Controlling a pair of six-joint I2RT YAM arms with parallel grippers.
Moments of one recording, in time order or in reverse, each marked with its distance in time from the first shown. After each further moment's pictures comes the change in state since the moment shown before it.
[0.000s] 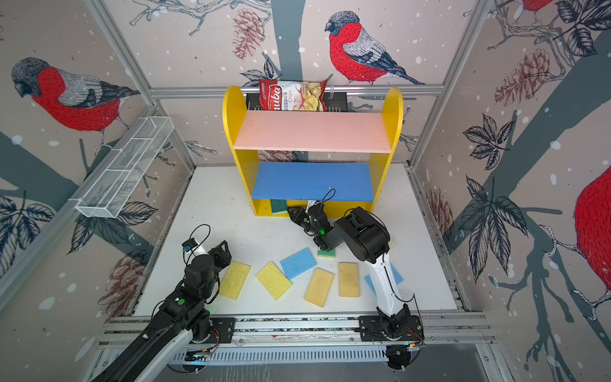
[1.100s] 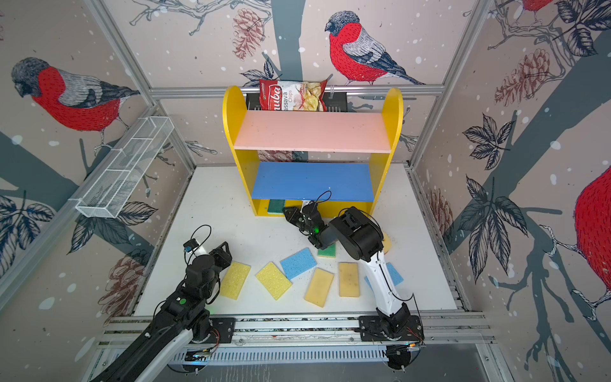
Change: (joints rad) left arm 0.015 0.011 -0.021 0.027 0.023 -0.001; right arm 0.027 0.056 0.072 -0.054 0.011 0.006
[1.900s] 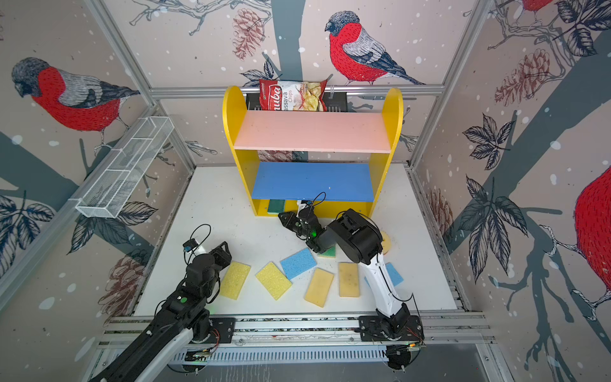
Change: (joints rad) left arm 0.023 0.027 -0.006 0.023 0.010 -0.010; right arm 0.043 -0.015 -0.020 -0.011 -0.019 0.027
